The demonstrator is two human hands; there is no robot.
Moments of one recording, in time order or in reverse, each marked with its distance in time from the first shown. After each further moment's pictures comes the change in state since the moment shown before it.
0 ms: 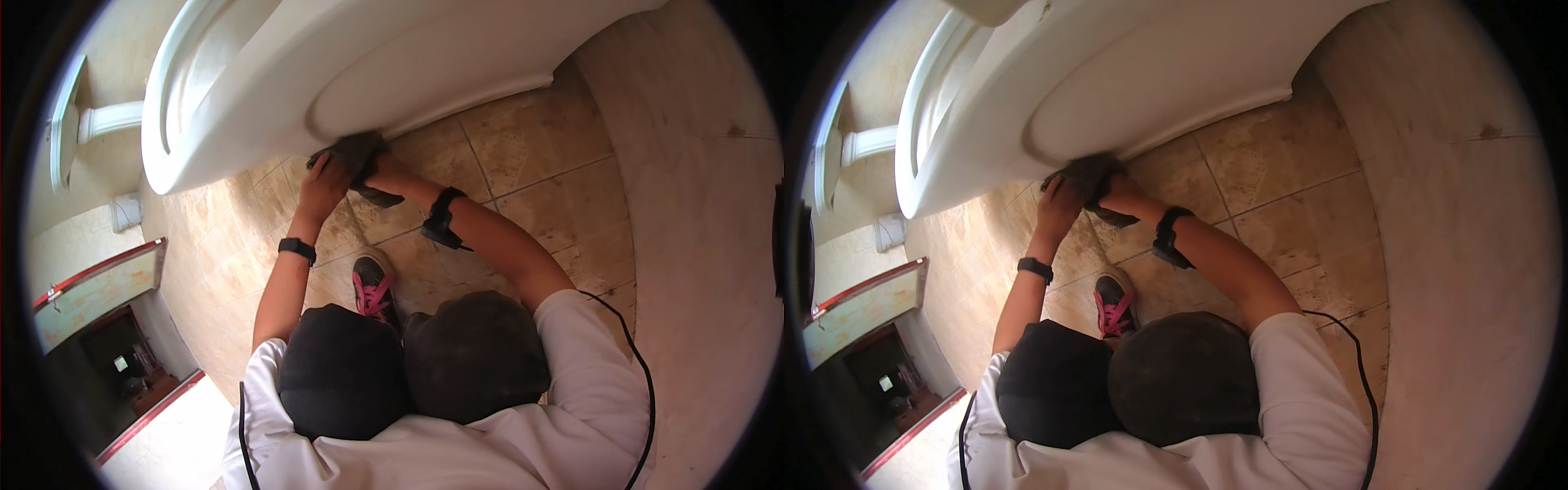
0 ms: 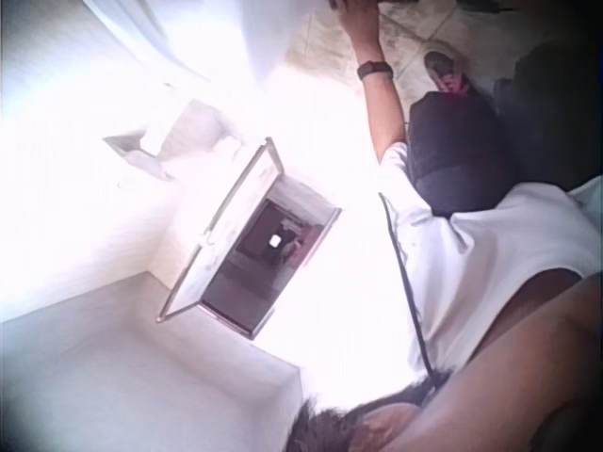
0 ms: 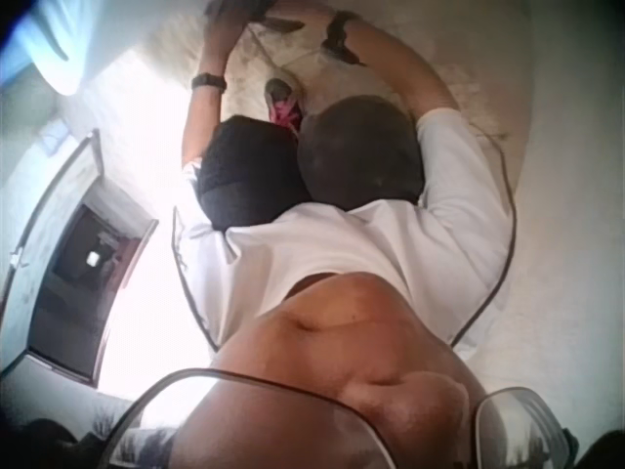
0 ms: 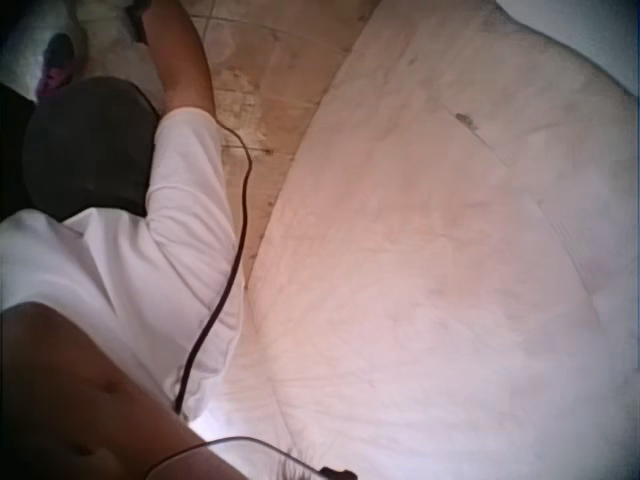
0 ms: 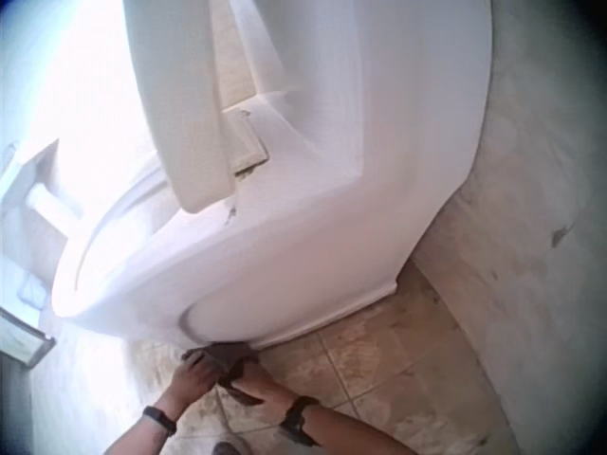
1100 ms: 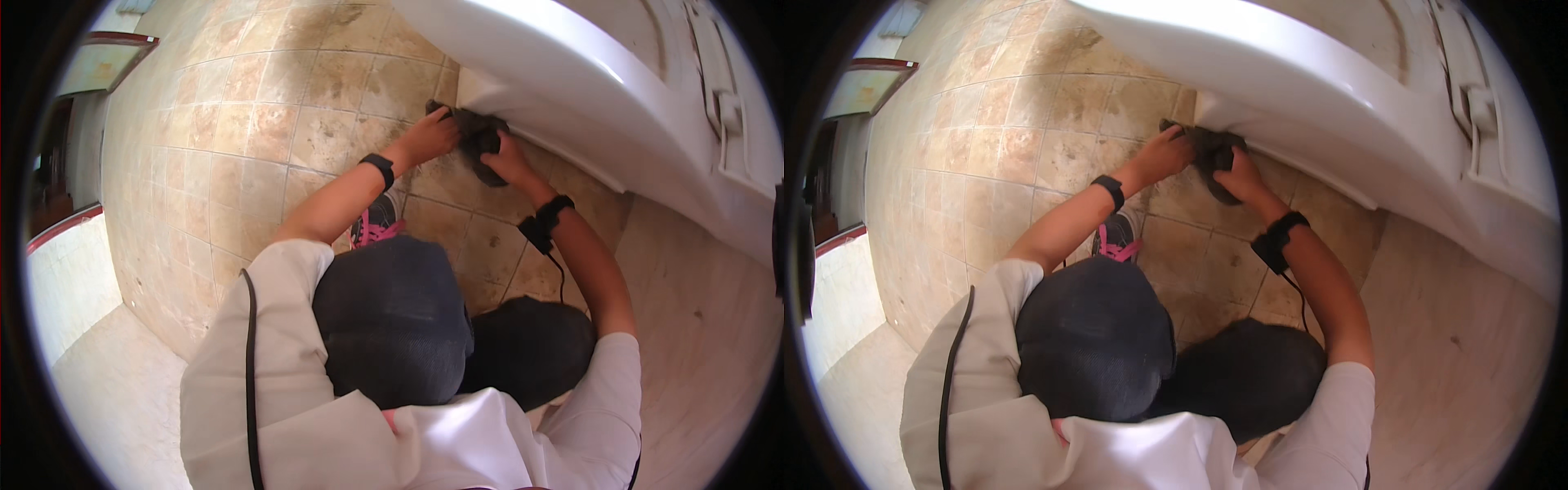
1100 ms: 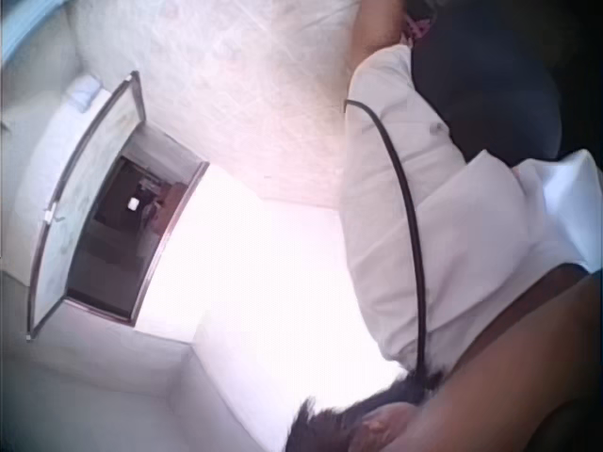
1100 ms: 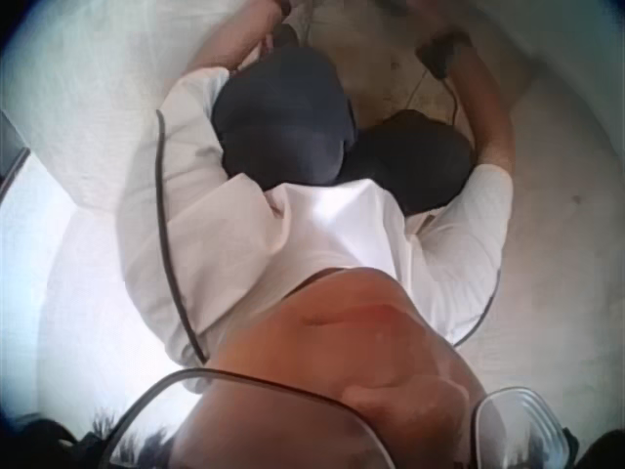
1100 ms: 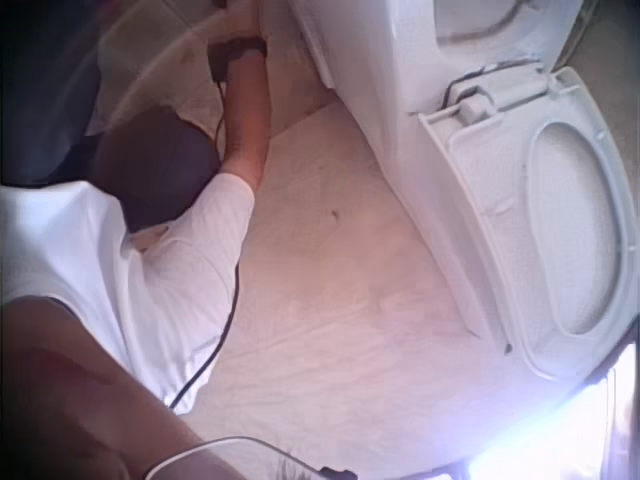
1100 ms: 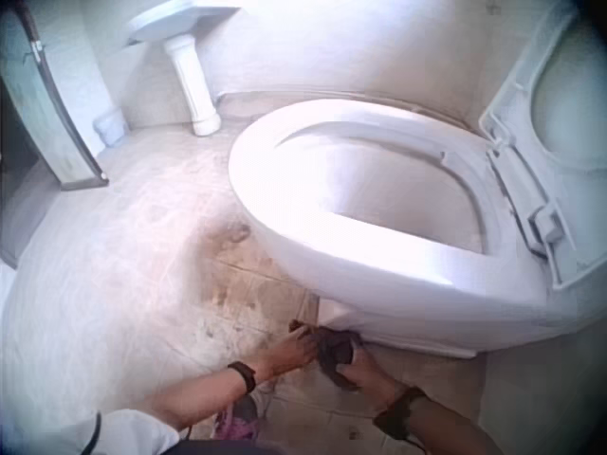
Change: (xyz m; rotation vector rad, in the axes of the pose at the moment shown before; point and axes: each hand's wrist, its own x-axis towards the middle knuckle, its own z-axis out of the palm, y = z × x) left_hand -0.037 0.036 0.044 -0.186 -0.222 -0.244; right_hand 0.003 -0.026 -0.034 -0.504 -0.183 0.271
